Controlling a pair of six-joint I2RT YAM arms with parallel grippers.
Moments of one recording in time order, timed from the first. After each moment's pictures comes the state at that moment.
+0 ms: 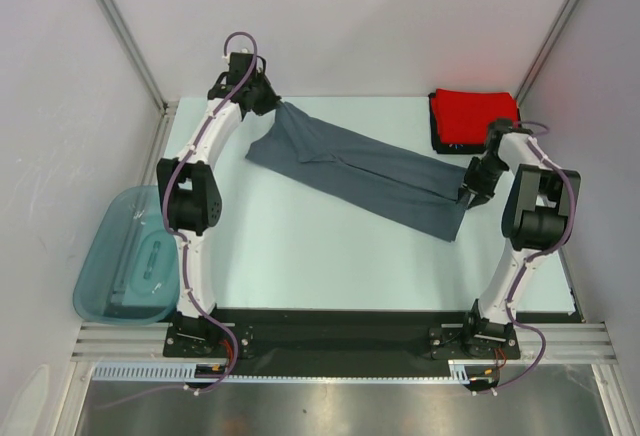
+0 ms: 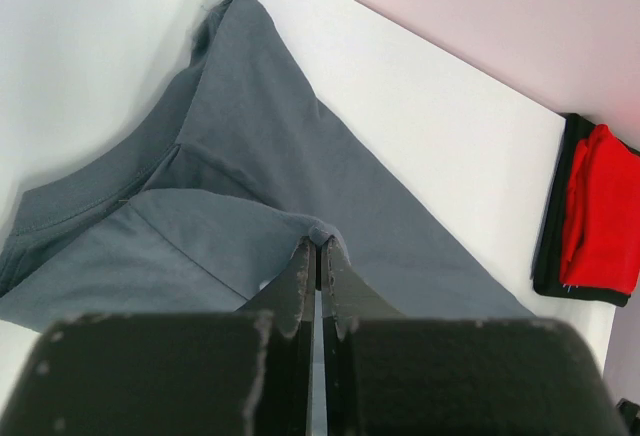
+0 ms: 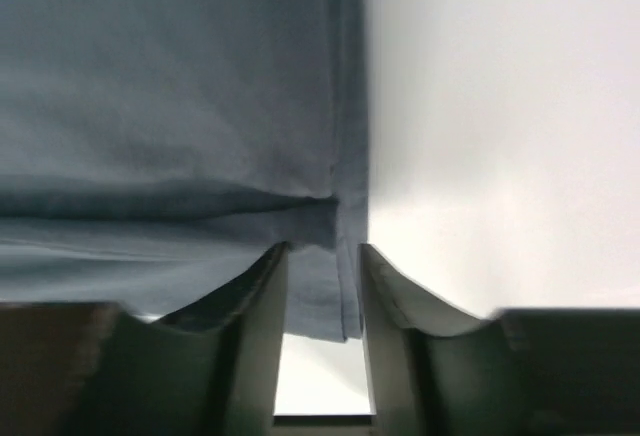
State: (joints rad) left arm -0.19 2.23 2.12 -0.55 0.07 -0.67; right arm -0.16 1.99 1.49 -0.95 -0.11 0.33
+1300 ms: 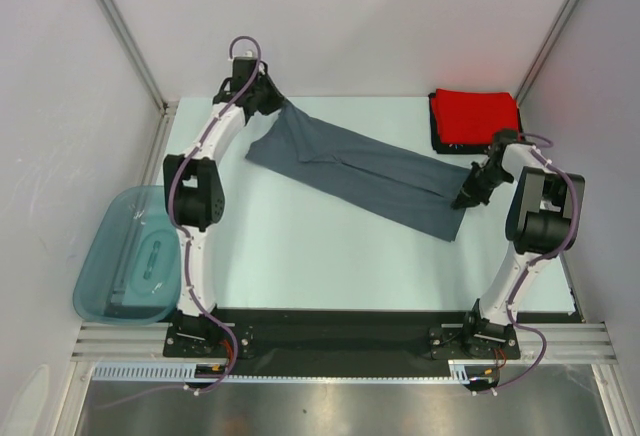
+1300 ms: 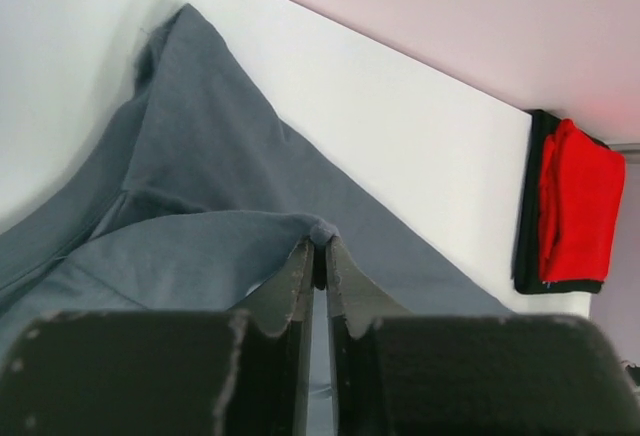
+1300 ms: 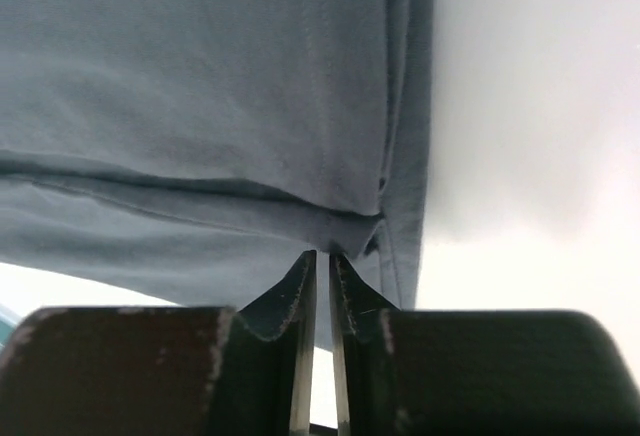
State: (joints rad) left arm -0.18 2.28 2.10 -0.40 0.16 -0.68; right arm -0.21 1.95 1.36 -0.81 -0.30 0.36
